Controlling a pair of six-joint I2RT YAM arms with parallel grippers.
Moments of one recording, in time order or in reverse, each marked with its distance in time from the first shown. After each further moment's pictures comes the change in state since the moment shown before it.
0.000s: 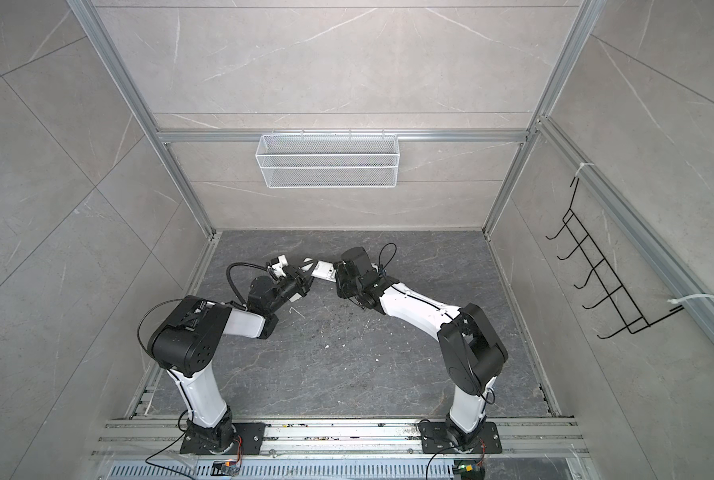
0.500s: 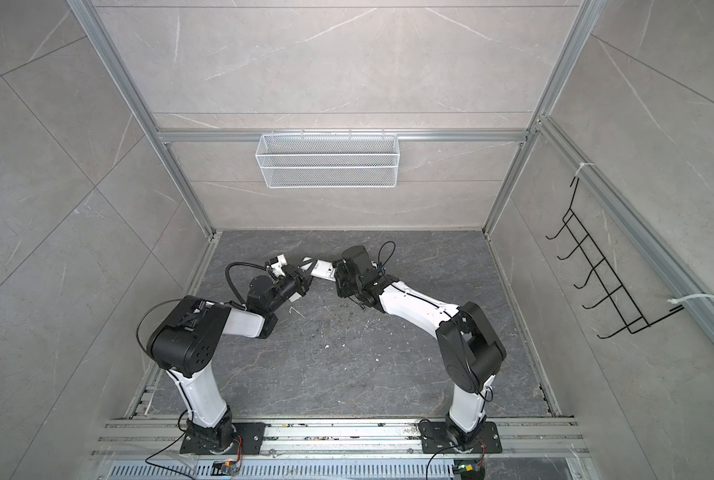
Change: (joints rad) left arm 0.000 -0.002 0.000 0.001 0.000 0.000; right arm -0.010 0.006 0.005 0.002 -0.023 -0.043
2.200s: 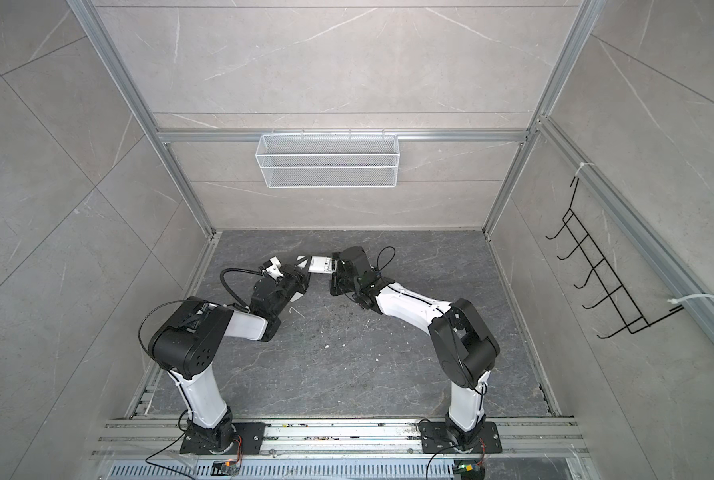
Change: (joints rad) left arm -0.047 -0.007 -0.014 0.003 -0.260 0.023; right arm 0.008 0.053 -0.008 0.155 0.017 0.223
